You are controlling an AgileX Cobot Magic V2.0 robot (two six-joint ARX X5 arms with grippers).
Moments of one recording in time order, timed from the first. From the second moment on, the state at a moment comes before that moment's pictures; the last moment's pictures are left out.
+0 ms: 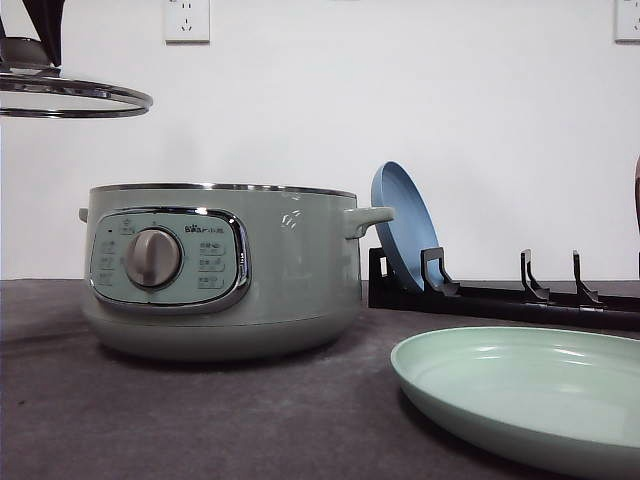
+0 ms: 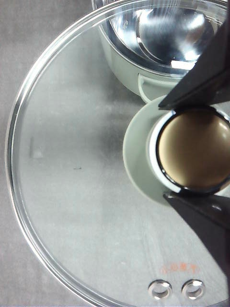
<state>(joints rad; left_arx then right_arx) 0.00 1.85 2.27 -1.40 0.02 -0.01 0.64 1.62 2.04 -1.34 -0.16 -0.15</state>
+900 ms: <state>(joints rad) -0.01 1.85 2.27 -1.40 0.02 -0.01 0.63 1.07 0.70 -0.65 -0.15 0.27</state>
